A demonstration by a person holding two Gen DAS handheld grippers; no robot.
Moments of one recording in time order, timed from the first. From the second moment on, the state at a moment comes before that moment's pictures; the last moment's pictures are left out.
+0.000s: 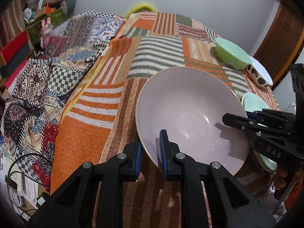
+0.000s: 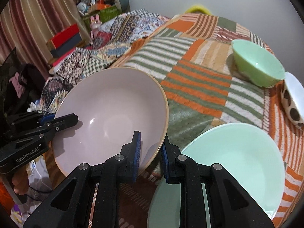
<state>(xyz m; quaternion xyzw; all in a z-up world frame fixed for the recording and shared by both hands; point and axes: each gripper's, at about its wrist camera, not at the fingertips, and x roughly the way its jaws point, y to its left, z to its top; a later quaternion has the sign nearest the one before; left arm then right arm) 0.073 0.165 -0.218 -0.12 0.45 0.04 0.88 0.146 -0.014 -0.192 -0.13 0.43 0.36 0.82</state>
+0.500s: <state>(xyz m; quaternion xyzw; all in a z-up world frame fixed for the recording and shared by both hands) 0.063 0.159 -0.206 -0.09 0.44 0.06 0.89 0.143 -0.023 -0.176 -0.14 0.43 0.35 0.82</state>
